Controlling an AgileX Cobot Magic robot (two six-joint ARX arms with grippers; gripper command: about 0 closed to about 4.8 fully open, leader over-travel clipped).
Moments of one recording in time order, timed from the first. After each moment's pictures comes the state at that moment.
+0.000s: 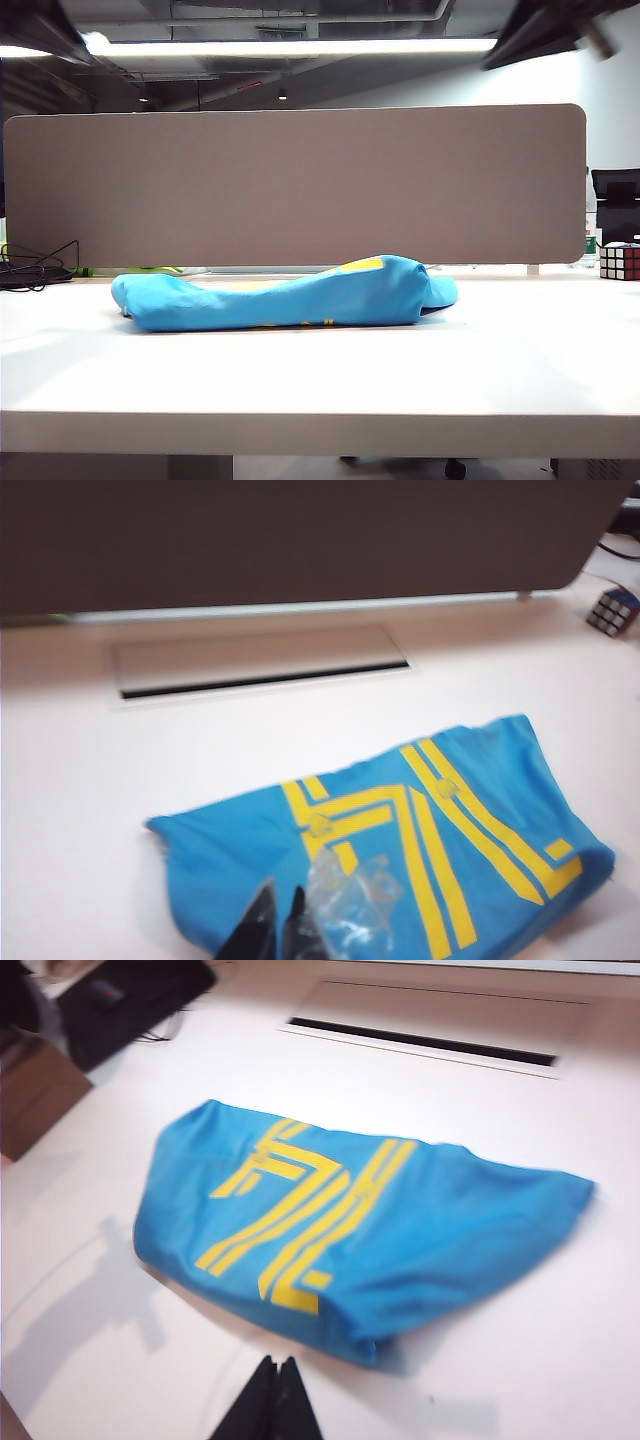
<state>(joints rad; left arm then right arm) 0.05 1.21 1.09 -0.22 0.48 0.01 0.02 1.40 1.33 -0.52 -0.63 -0.02</state>
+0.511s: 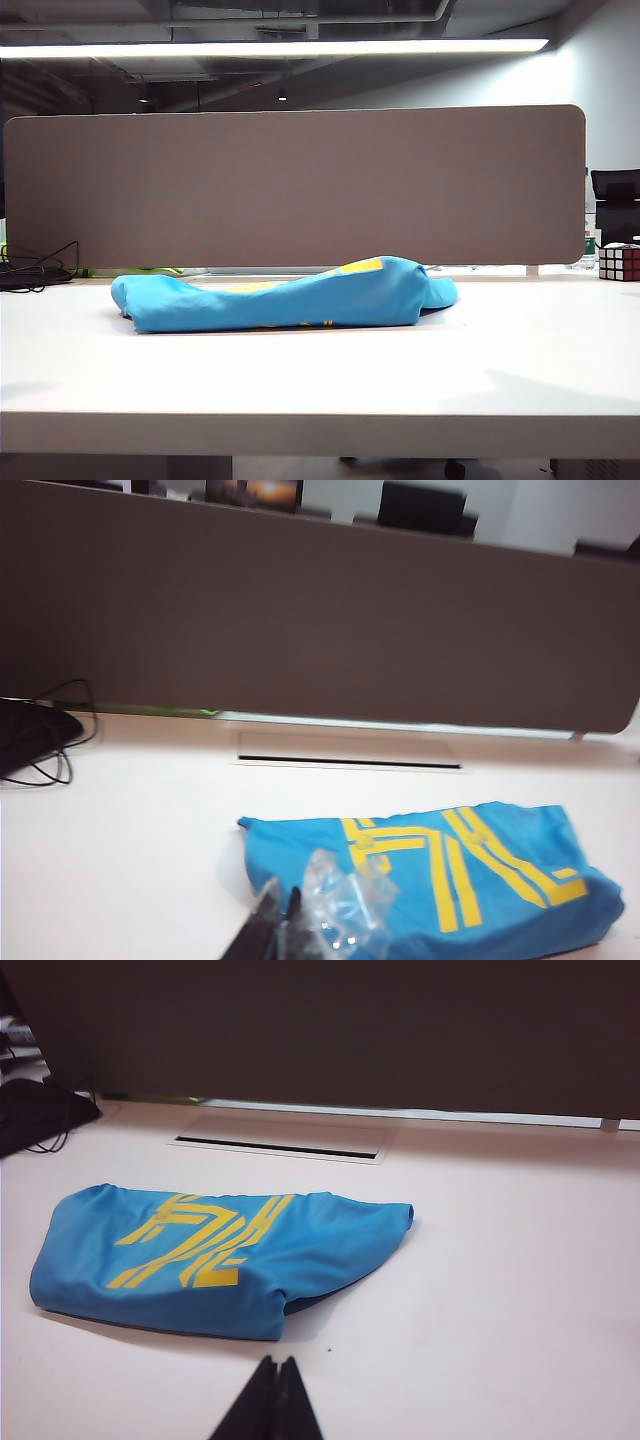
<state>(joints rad) 0.04 0.16 0.42 -0.20 0.22 -0.14 0.02 0.42 0.58 -0.29 -0.29 0.06</state>
